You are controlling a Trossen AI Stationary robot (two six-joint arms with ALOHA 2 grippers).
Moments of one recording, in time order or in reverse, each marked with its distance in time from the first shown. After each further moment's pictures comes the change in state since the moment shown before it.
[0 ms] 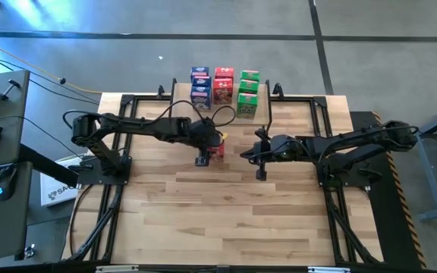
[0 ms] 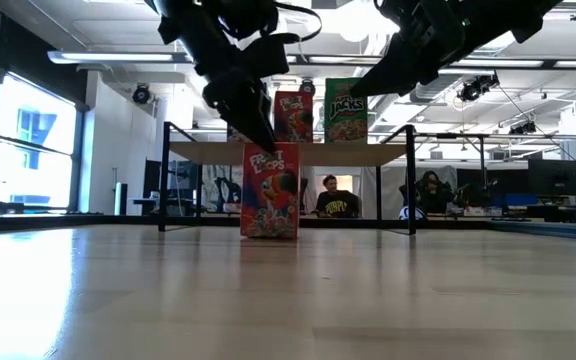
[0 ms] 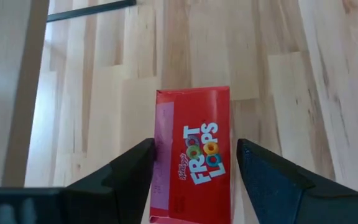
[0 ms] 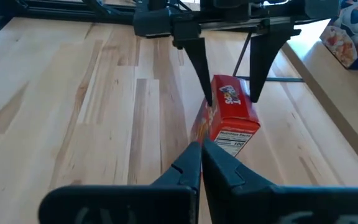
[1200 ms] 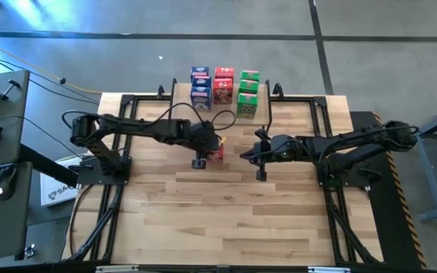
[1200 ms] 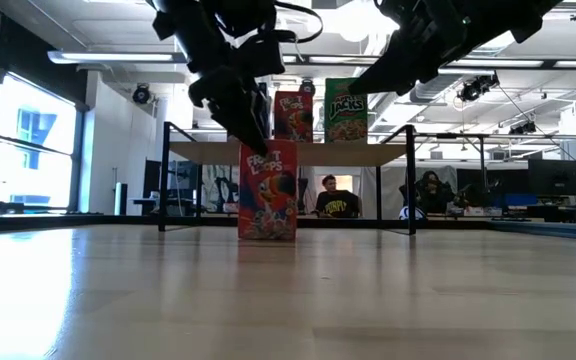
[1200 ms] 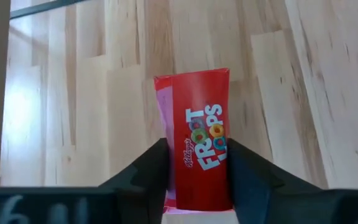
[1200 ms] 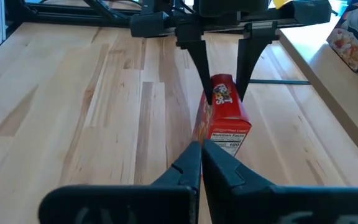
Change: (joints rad) left arm -0.019 -0.013 -0.002 -0.054 -0.002 0.037; right arm 0.000 0.000 0.000 0.010 -0.021 0.007
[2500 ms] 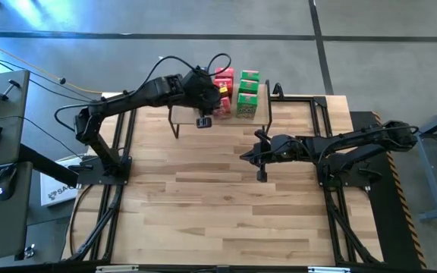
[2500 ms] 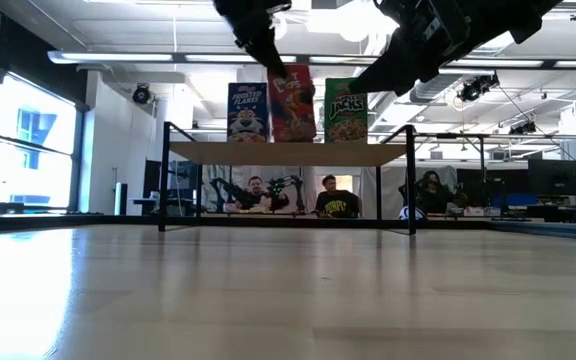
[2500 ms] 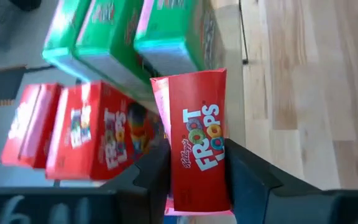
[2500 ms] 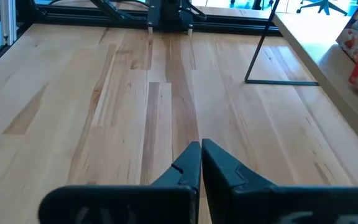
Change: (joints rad) left arm 0.229 0.031 0.535 -0.300 -0.056 0.161; right arm 0.000 0.000 0.000 0.002 -0.030 0.000
